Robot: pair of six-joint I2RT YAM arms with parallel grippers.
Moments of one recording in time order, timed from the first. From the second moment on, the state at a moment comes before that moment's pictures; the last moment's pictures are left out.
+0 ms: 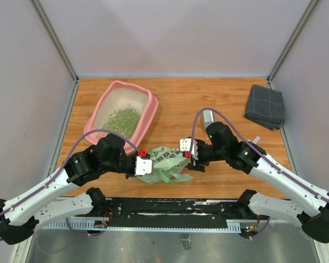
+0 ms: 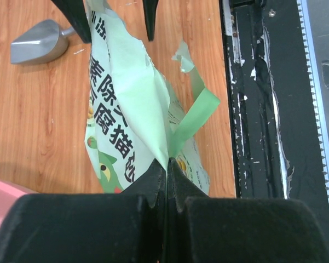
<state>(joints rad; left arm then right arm) -0.95 0.75 0.87 -0.68 0.42 0.58 0.81 0.98 0.92 -0.64 -0.48 -0.66</state>
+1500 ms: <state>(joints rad) -0.95 0.87 0.76 -0.32 0.10 -0.55 1.25 0.87 0.46 0.20 0.41 -0.99</state>
